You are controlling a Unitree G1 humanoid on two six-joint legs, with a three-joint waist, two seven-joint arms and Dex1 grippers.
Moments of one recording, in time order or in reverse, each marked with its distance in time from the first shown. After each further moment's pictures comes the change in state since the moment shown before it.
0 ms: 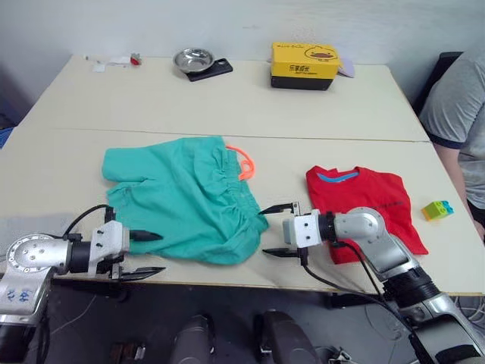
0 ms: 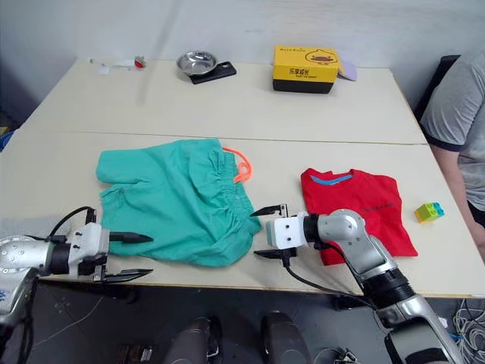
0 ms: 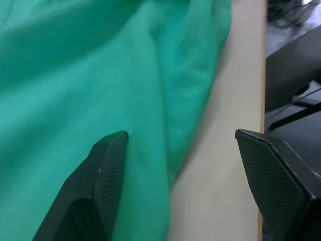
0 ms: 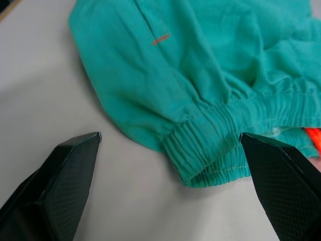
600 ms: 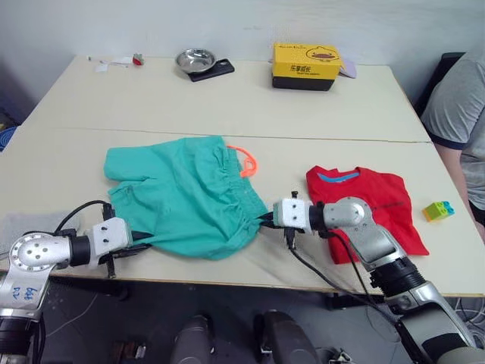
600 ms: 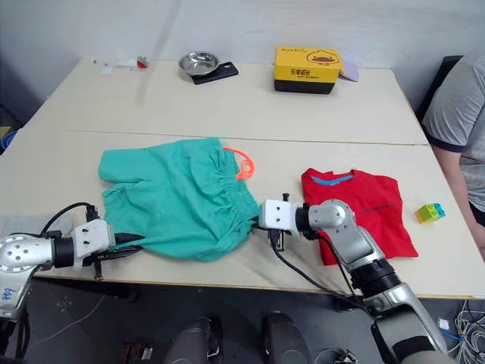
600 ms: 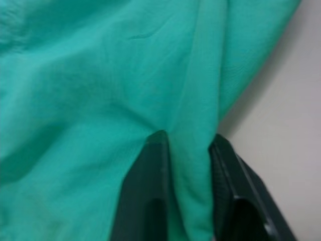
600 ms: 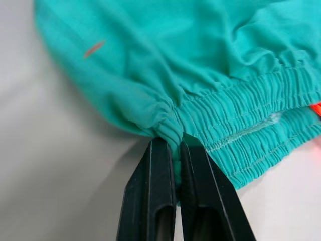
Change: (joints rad) left arm -0.197 0.012 -0.075 0.204 0.103 -0.064 0.041; right arm -0.024 0.068 -0.081 -0.063 0.139 0.382 -0.028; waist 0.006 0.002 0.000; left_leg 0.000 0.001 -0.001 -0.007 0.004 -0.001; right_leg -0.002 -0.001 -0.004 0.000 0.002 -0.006
